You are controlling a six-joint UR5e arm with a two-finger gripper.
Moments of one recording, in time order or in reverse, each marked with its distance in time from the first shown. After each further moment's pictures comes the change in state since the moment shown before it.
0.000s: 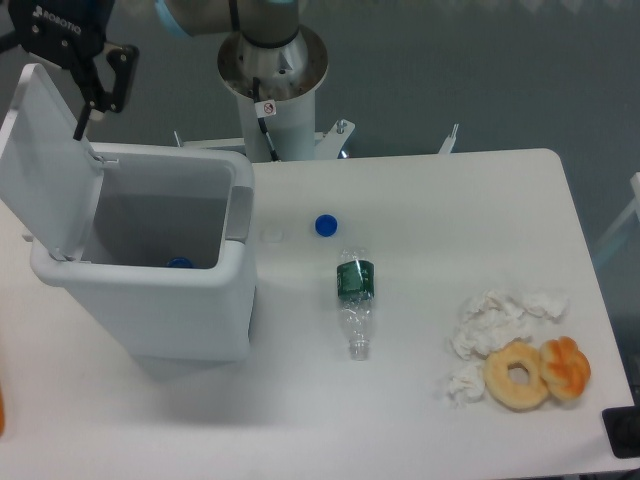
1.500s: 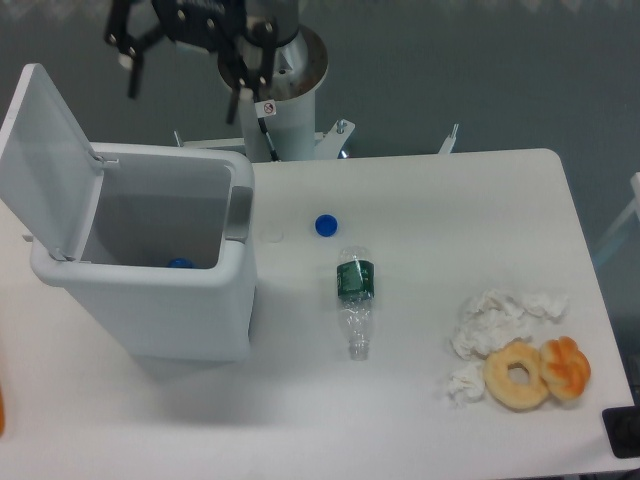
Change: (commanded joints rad) arm 0.199 0.089 0.054 -0.075 -0.030 0.040
